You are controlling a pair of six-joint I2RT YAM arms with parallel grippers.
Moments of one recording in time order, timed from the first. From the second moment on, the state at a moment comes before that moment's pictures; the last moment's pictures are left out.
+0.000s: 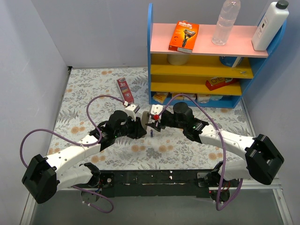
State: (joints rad) left arm -0.73 1.07 0.61 -0.09 0.19 -0.47; right arm 0.86 1.30 0.75 0.30 -0.41 -0.42
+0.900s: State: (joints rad) left arm -0.72 1.07 0.61 -0.14 0.17 -0.46; right arm 0.85 1.40 0.80 0.28 -0.50 -0.41
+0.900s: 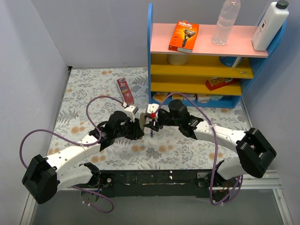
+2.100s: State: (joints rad) left arm -0.74 1.08 0.59 -0.14 0.11 -0.46; right arm 0.90 1.44 0.80 0.18 -0.61 -0.36
